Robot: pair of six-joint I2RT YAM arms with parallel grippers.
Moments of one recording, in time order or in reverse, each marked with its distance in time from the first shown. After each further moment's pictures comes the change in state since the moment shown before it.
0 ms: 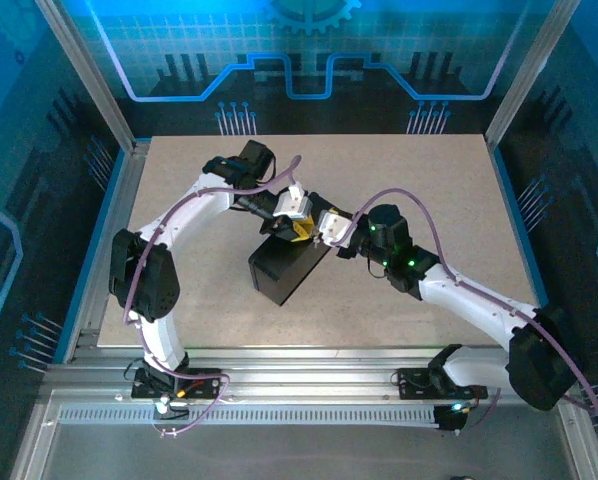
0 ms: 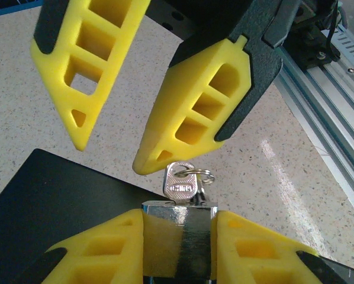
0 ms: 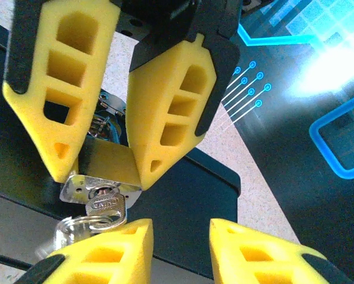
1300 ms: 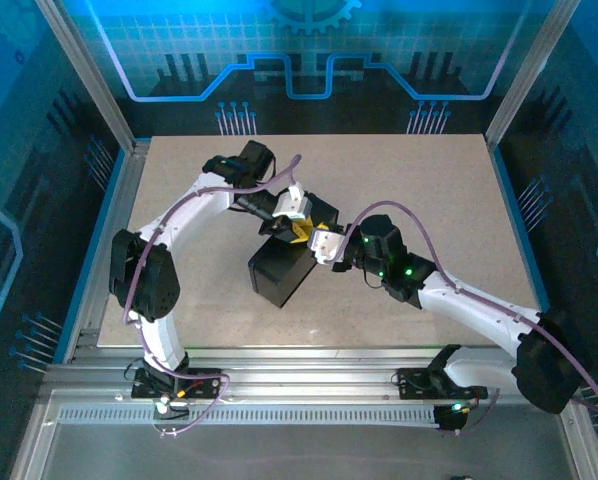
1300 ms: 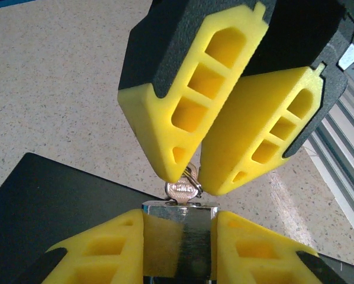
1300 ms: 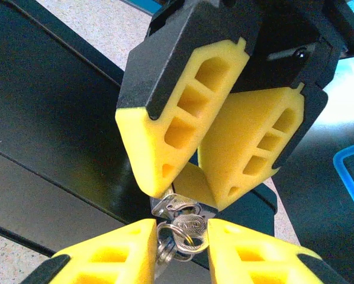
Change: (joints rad) left arm 0.001 0.000 0.011 -0.041 0.001 0.000; right arm 0.090 -0.034 -0.023 -0.048 0.002 -0.062
